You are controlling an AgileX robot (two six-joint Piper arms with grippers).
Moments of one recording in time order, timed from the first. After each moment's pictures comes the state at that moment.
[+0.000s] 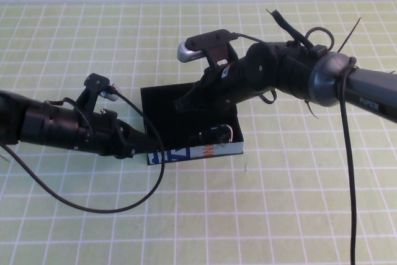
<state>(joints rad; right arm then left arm) 0.59 2.12 -1.66 0.36 0.46 -0.19 -0.09 1.94 -1.04 -1.32 0.93 1.62</state>
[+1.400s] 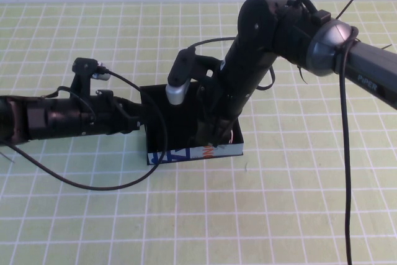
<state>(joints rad) 0.58 2.16 -1.92 0.36 1.18 -0.83 -0.09 1.97 -1.04 -1.69 0.89 1.82</state>
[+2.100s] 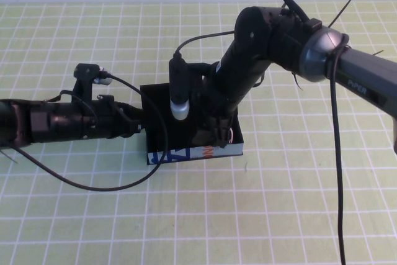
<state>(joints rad) 0.58 2.19 -1.93 0.37 1.06 -1.21 -0.09 2.00 -1.04 -1.69 0.88 1.81</state>
